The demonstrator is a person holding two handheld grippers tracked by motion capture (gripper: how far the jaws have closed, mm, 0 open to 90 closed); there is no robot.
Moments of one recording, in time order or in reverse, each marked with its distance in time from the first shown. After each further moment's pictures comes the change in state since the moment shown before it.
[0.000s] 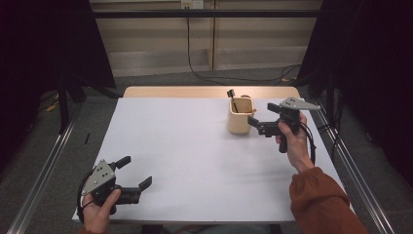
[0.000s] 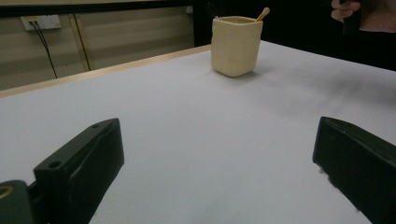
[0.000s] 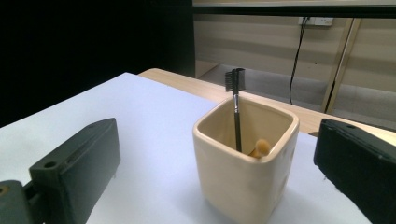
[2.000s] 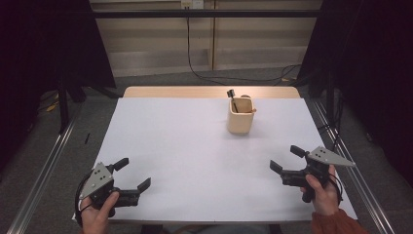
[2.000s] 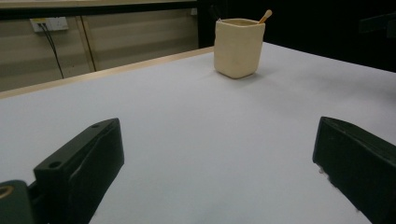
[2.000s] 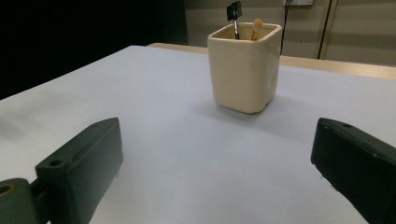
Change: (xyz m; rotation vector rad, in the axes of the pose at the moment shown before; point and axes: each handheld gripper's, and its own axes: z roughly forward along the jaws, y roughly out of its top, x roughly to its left) left arm -0.005 -0.001 -0.007 -0.007 0.022 -0.010; right arm 0.037 -0.081 -0.111 0.013 -0.055 0.048
